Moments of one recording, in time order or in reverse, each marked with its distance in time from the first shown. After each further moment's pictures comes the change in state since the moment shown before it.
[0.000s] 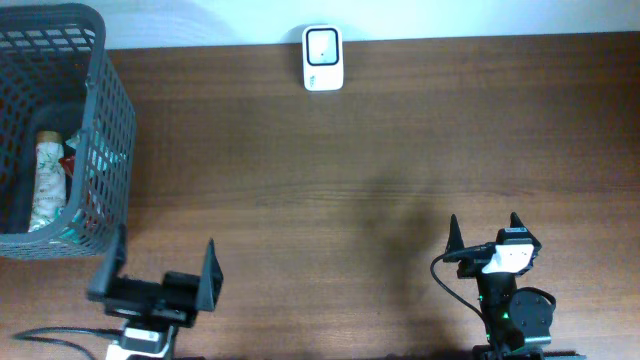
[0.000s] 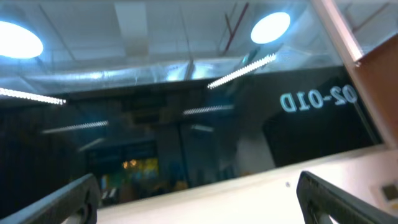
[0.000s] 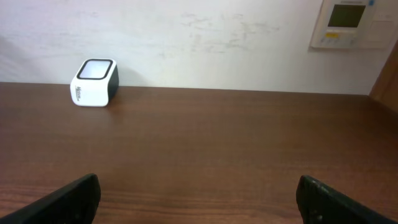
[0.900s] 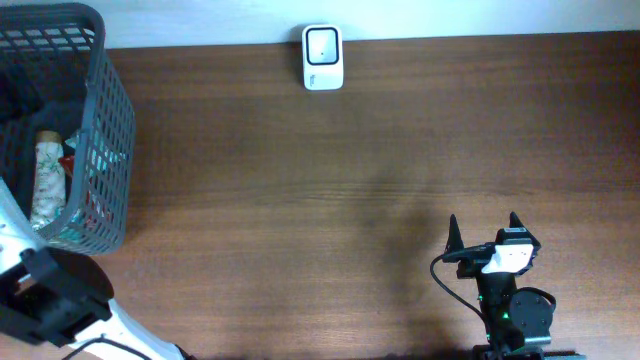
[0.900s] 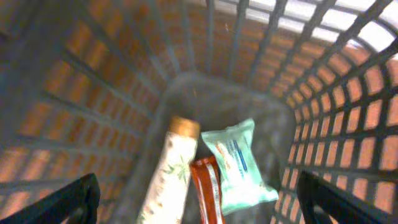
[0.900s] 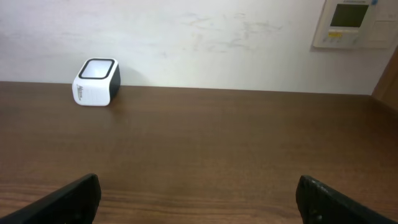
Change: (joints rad) left arm 0.563 1.892 2.014 -1.789 -0.196 0.163; right arm 0.000 -0.001 0.000 0.000 -0.006 0.000
